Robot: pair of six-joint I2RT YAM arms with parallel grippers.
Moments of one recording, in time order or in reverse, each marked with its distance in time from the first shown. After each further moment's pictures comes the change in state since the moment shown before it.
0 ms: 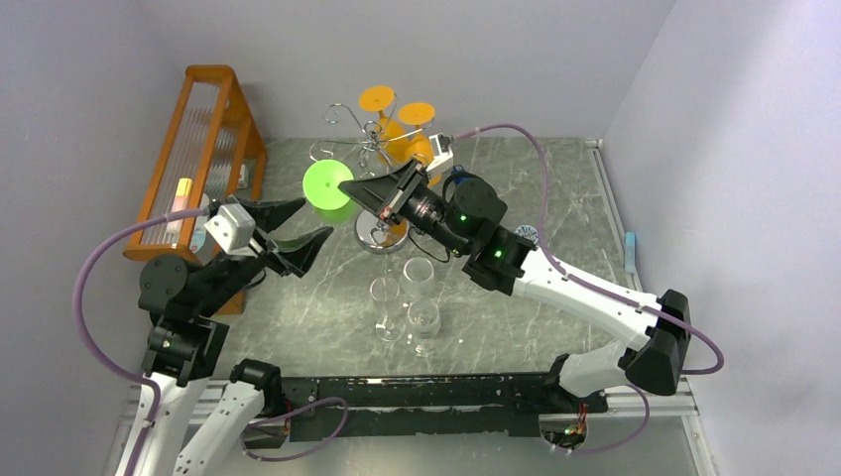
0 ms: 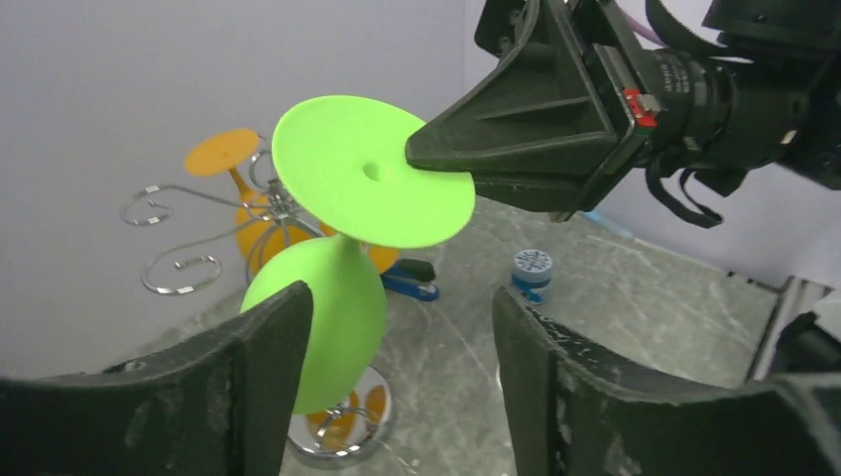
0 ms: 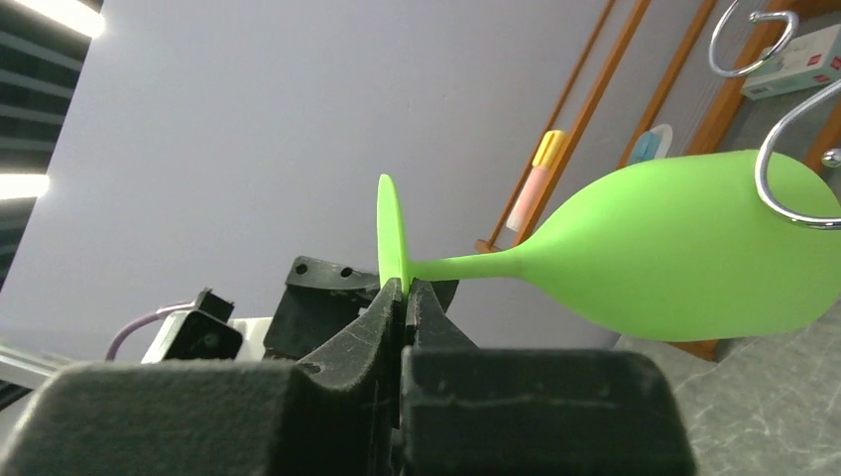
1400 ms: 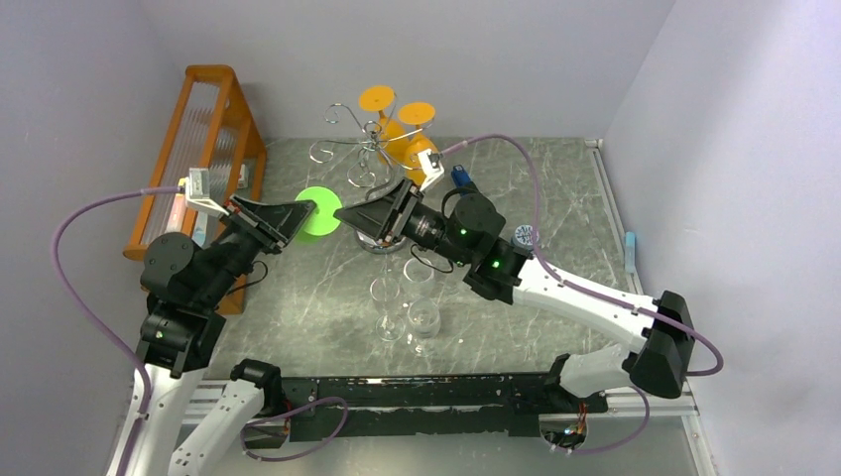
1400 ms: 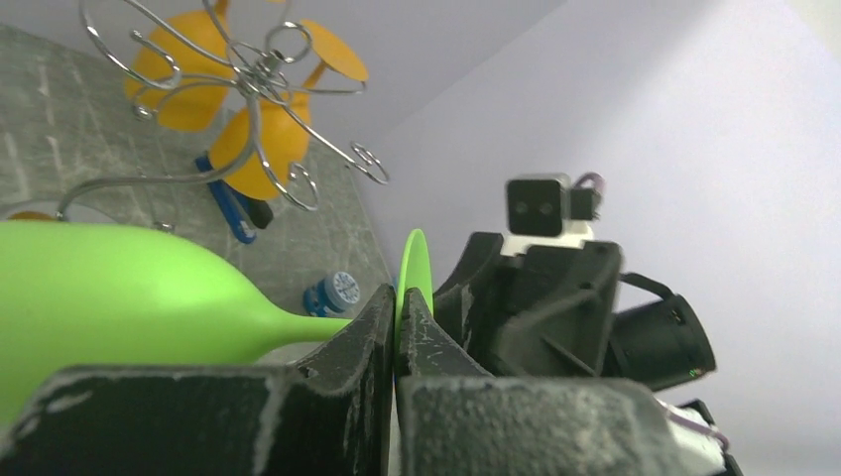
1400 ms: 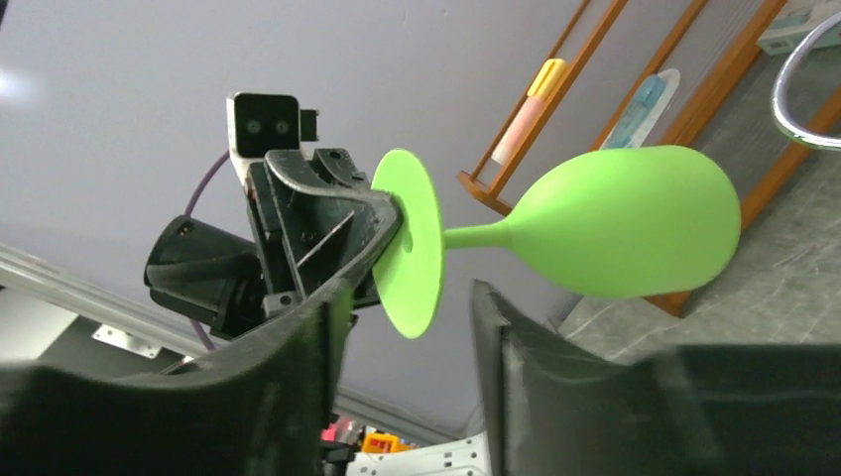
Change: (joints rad) left arm -0.002 0.054 0.098 -0.206 -0.264 -0.886; right arm -0.010 -0.015 -0.129 0.097 -0.155 -0.077
